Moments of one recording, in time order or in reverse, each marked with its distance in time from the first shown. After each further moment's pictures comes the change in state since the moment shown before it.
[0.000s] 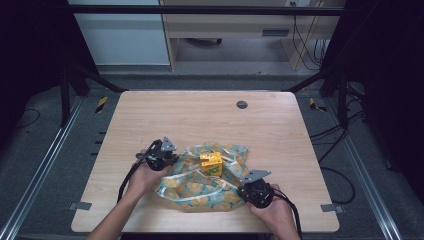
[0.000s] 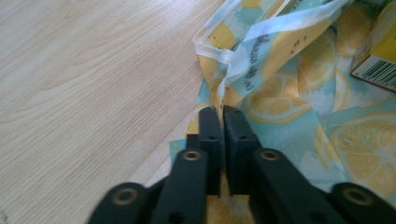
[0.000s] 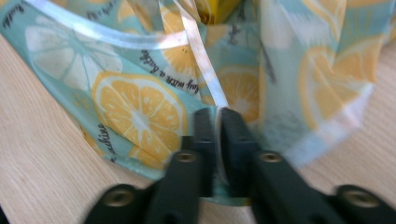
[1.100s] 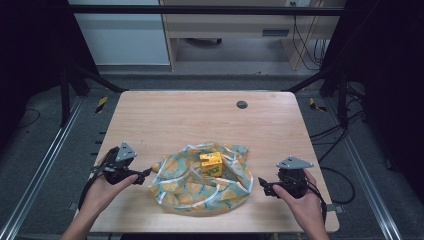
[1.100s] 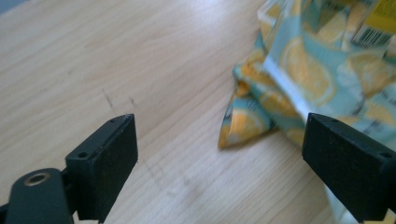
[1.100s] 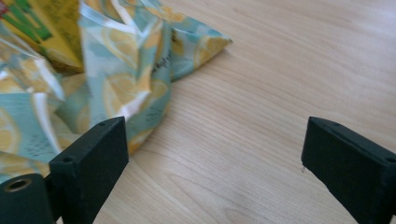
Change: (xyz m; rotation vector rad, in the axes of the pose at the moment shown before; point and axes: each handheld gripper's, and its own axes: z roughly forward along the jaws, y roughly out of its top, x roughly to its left) left arm 0.024 -0.060 -0.095 -0.053 0.109 -0.095; right arm -0.062 -0.018 -0.055 -0.165 -0.212 0.189
